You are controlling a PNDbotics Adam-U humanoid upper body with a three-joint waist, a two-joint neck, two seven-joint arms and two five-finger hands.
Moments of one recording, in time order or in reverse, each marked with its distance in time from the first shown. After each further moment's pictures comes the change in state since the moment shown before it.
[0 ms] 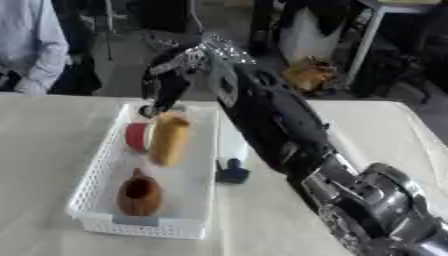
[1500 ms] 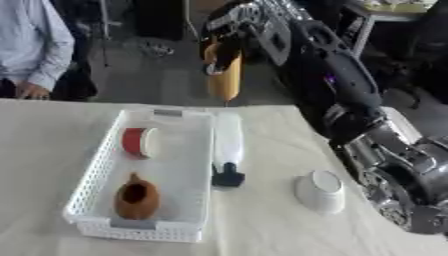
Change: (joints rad) left arm 0.006 0.018 0.000 0.000 -0.009 0.002 0.000; right arm -0.079 -0.143 -0.049 0.022 0.058 0.127 0.050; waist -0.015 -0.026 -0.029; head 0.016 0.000
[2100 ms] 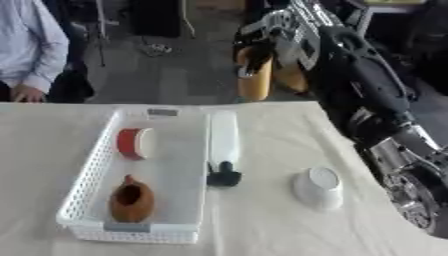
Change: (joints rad) left arm 0.014 0.000 0.004 0.000 -0.001 0.007 0.007; right arm 0.030 -0.089 -0.015 0.017 0.038 0.017 -0.016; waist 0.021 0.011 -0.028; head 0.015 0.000
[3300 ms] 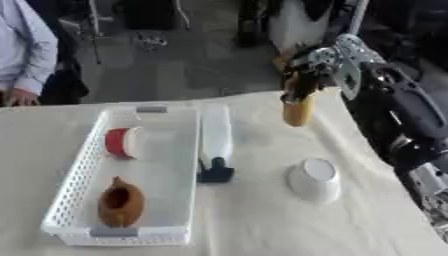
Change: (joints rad) left arm 0.012 -0.001 0.004 0.000 0.000 0.014 0.012; right arm 0.140 -0.125 -0.015 0.023 0.005 0.023 -0.033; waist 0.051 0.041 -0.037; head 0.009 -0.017
